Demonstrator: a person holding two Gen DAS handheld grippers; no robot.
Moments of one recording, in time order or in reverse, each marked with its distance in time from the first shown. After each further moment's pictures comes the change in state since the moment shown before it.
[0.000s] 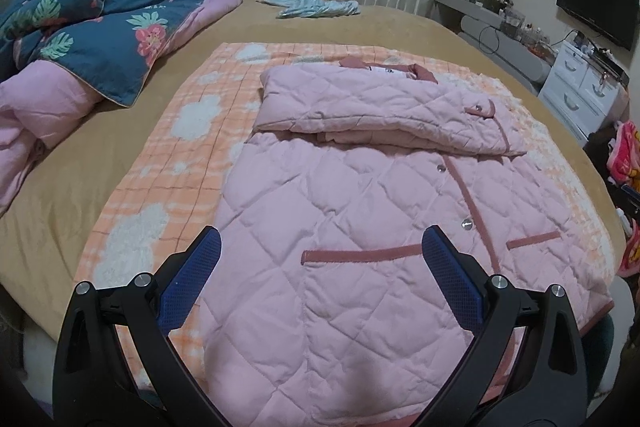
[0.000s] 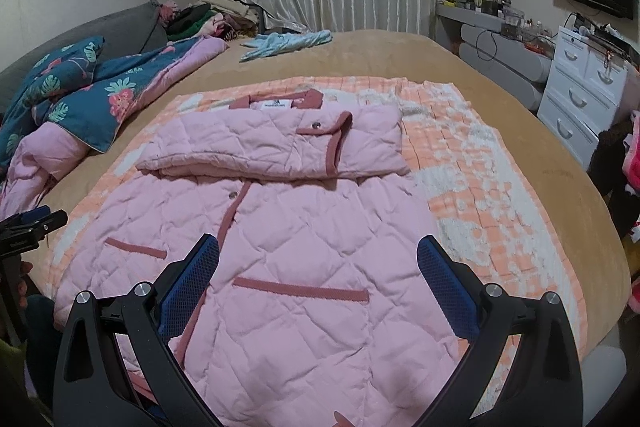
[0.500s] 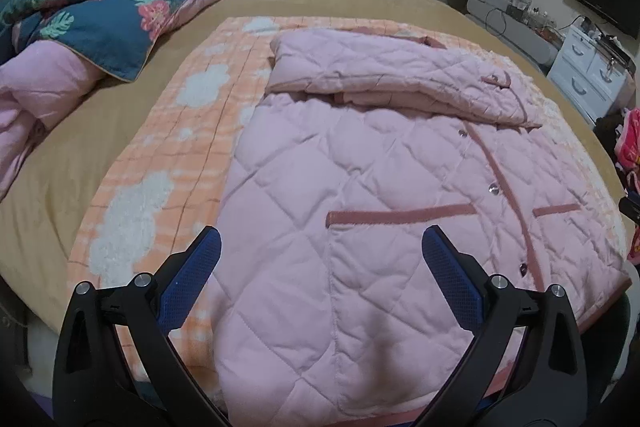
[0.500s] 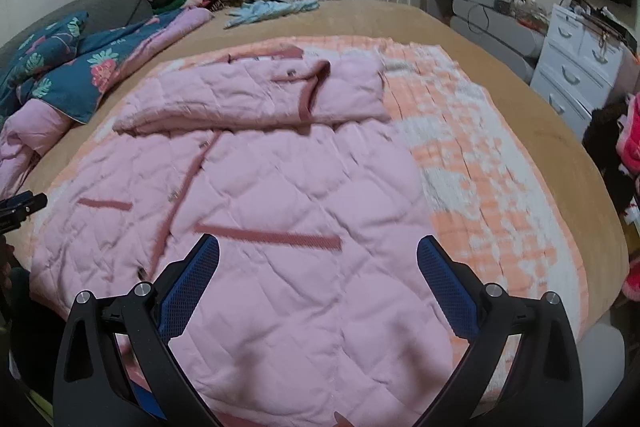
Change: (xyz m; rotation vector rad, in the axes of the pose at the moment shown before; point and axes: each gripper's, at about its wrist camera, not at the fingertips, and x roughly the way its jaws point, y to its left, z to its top) left arm 0.021 0.018 -0.028 0.004 0.070 0.017; right arm 0.022 -0.027 -0.042 0.004 0.108 -0.043
